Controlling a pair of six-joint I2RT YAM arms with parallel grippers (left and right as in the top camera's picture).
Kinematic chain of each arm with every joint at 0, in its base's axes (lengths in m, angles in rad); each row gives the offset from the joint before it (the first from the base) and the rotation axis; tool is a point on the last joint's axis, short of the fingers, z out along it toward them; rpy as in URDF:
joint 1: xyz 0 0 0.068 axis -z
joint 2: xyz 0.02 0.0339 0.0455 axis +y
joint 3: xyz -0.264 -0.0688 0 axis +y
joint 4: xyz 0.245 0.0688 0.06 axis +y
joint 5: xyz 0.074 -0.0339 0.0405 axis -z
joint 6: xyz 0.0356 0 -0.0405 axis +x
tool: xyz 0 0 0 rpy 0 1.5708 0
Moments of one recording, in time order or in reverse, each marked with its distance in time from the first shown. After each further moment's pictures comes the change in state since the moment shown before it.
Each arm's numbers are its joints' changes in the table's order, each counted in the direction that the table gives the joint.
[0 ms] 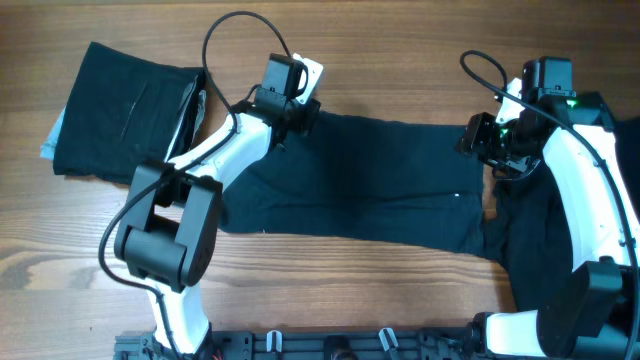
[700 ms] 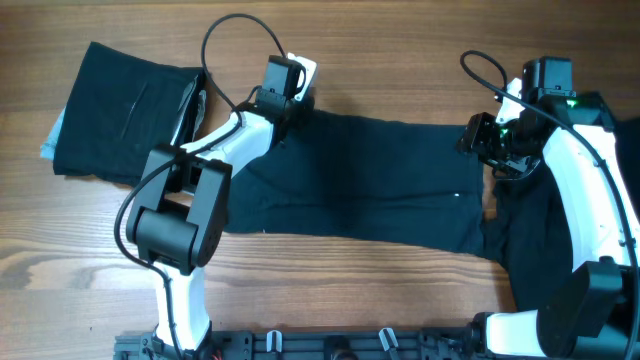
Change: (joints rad) left arm -0.019 0.092 -0.023 -0.106 -0.089 -0.026; right arm 0.000 0.000 0.000 0.002 0.000 0.000
